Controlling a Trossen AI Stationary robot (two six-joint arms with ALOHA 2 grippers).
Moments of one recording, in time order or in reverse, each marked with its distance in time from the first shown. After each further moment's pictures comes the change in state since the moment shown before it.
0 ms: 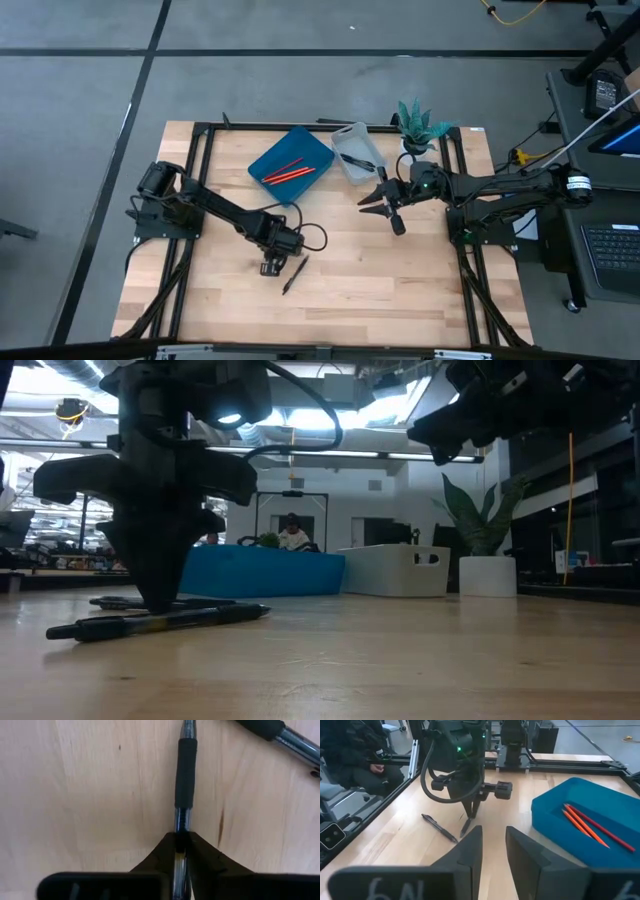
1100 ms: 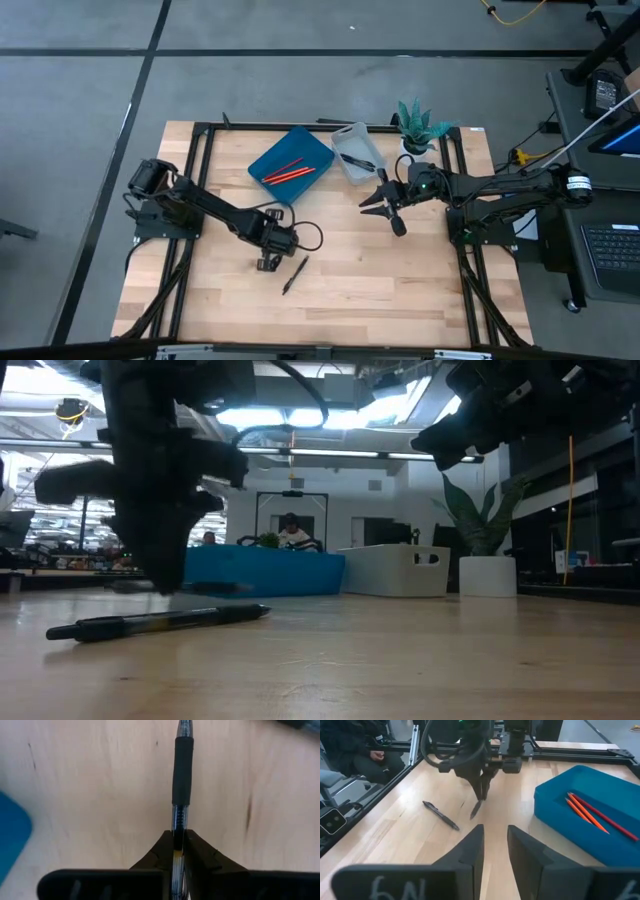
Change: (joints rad) left arm -0.014 -0.109 -0.015 -0.032 -0.165 0.039; right arm 0.000 0.000 0.000 -0.057 0.002 -0.031
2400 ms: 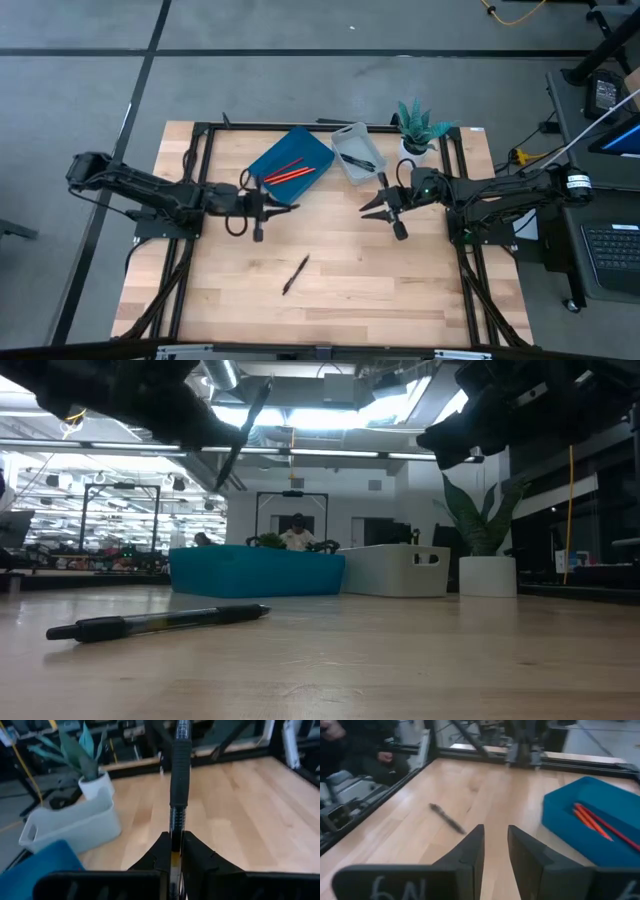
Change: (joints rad) left arm 0.163 -0.699 -0.564 0.978 -0.057 0.320; right arm 0.034 -0.003 -0.055 0.099 -0.008 -0.025
